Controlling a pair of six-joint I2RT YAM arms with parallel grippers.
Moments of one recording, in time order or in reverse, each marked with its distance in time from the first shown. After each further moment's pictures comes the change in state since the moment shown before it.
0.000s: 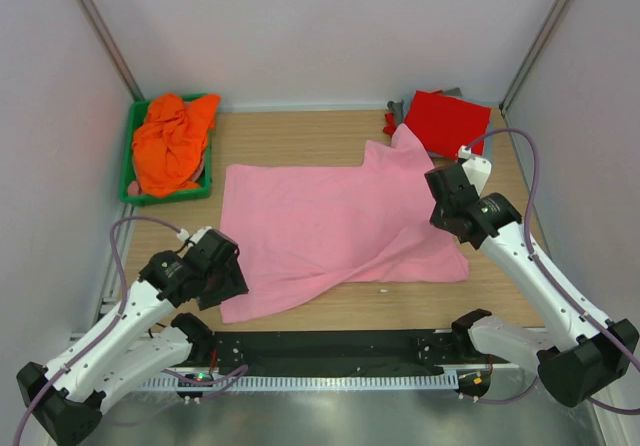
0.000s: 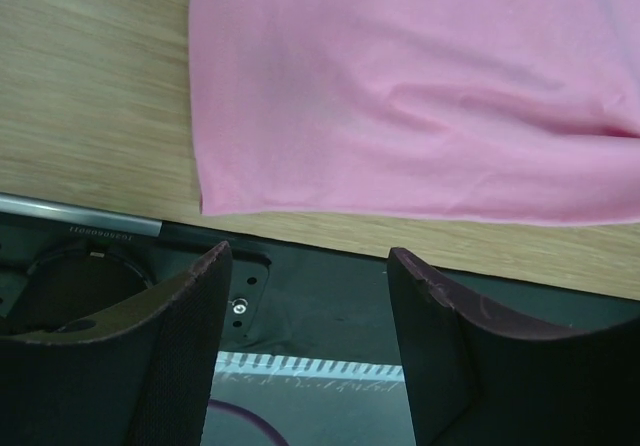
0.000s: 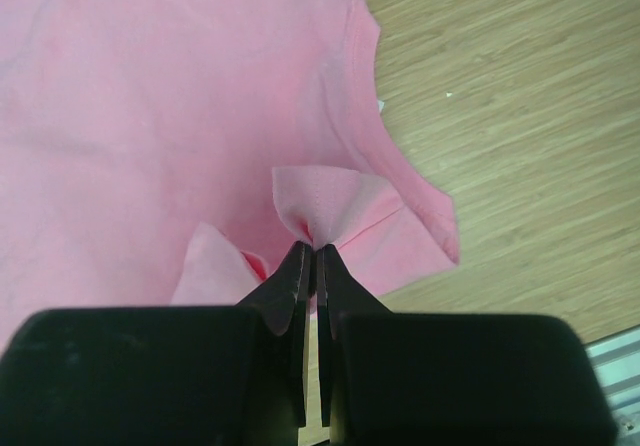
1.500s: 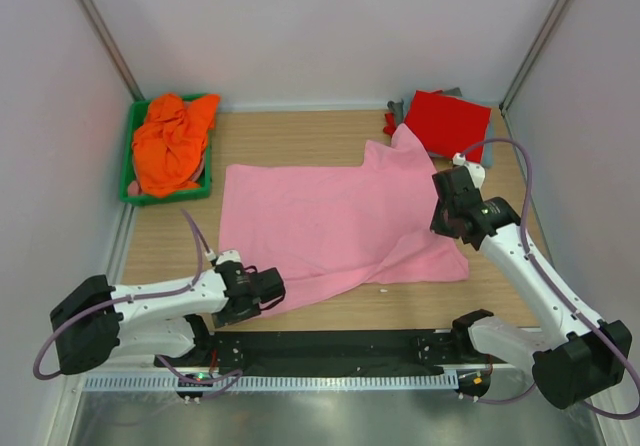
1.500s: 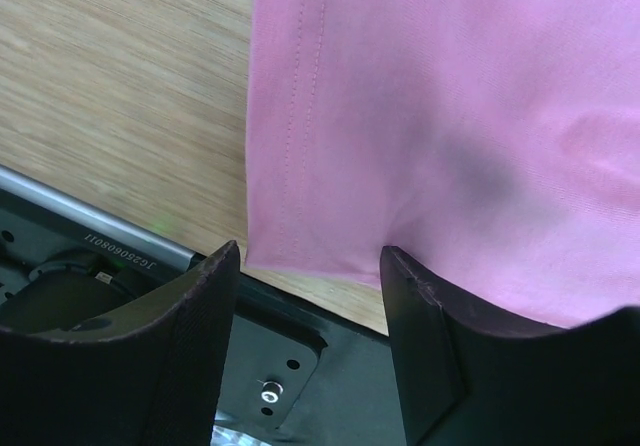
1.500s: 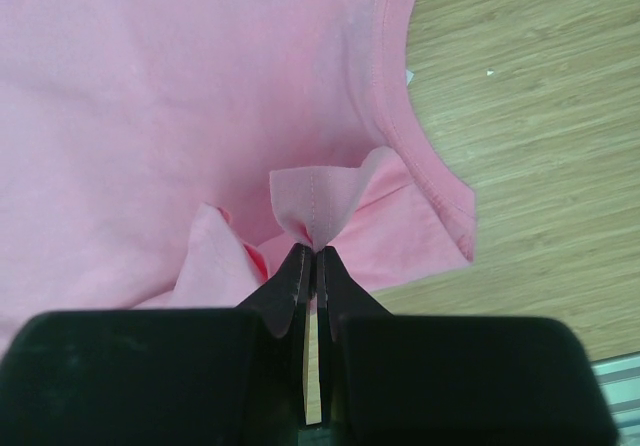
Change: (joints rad) left arm -0.445 0.395 -0.190 0.092 -0.267 -0.470; right arm -0.109 0.012 -0.093 0.098 -0.199 -0.150
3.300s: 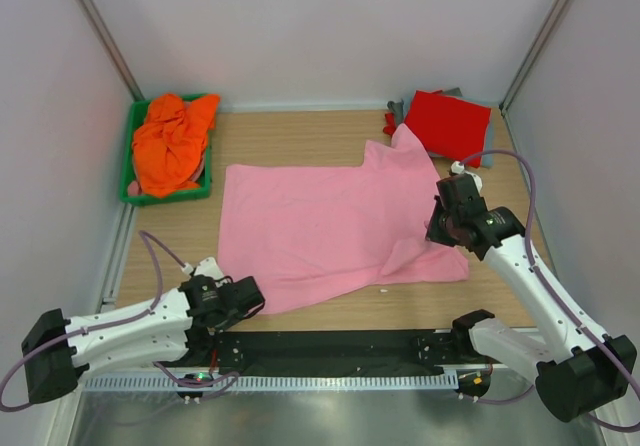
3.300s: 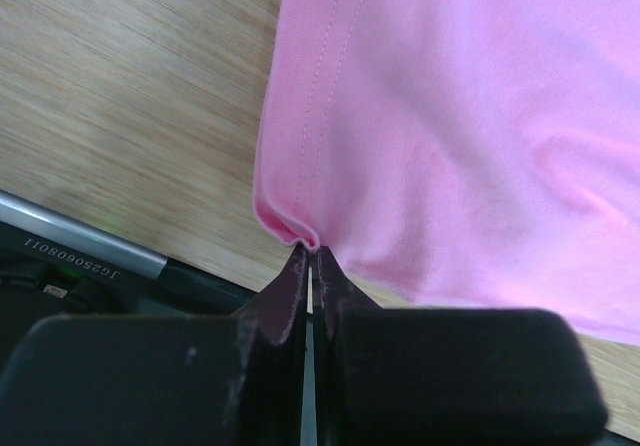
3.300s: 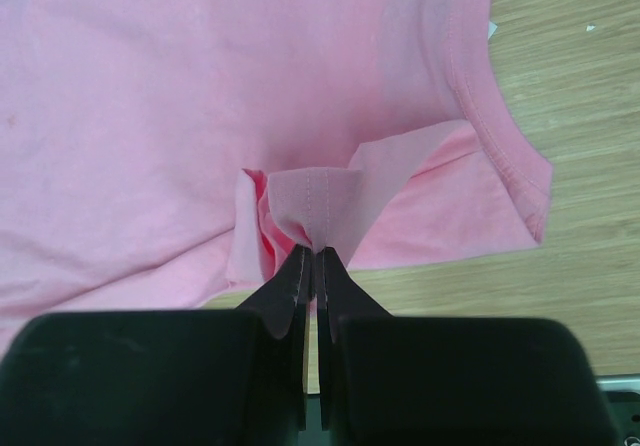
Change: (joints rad) left arm -0.002 -0.327 -0.130 -0.002 -0.003 -0.169; right arm -0.005 -0.070 -0.056 0.014 -0.168 0.025
